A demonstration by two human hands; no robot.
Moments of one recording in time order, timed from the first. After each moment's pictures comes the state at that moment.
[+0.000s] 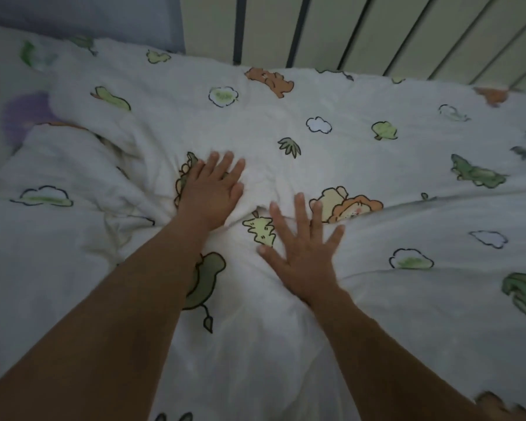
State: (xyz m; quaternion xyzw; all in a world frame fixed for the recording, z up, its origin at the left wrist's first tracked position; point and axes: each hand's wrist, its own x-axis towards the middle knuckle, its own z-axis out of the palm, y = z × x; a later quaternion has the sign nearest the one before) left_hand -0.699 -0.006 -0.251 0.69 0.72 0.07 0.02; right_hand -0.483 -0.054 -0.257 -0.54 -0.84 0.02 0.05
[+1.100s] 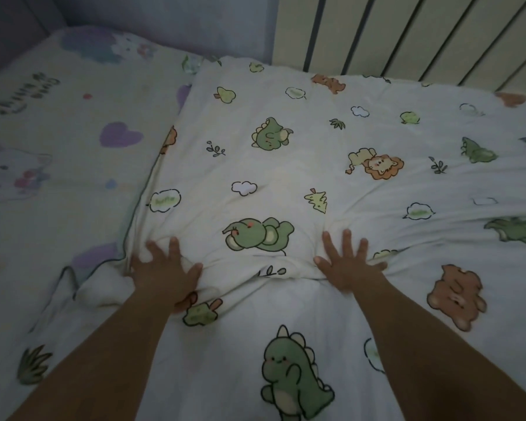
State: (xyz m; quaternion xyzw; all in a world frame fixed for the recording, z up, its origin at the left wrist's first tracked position) left_hand -0.725 -0.449 -0.207 0.38 0.90 -0.12 0.20; right_hand -0.432 -0.280 -0.192 -0.59 -0.75 0.19 -0.24
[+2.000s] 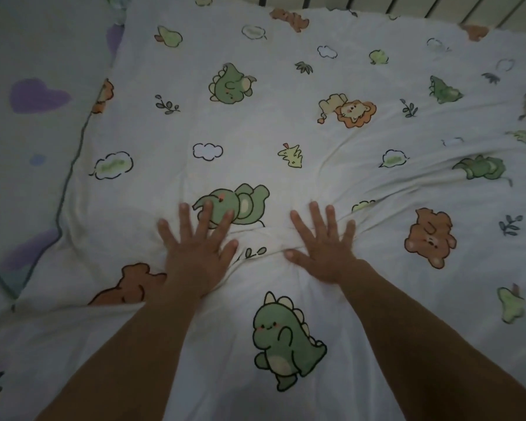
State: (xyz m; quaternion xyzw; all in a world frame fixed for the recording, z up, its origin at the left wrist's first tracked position) left_hand -0.651 -0.422 -0.249 0.63 0.78 0.01 0.05; right_hand -0.407 -0.323 -0.227 -0.51 -0.83 0.13 -0.17
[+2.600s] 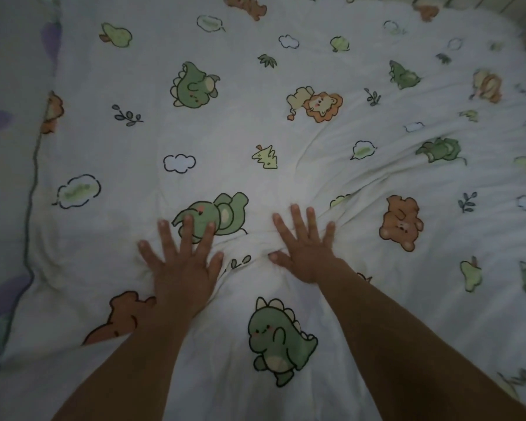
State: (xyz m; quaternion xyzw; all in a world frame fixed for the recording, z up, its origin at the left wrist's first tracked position) left_hand -0.656 -0.416 -0.245 0.65 0.76 -0.03 0.08; right_hand -0.420 -0.333 -0.216 -0.55 -0.80 0.15 -0.21
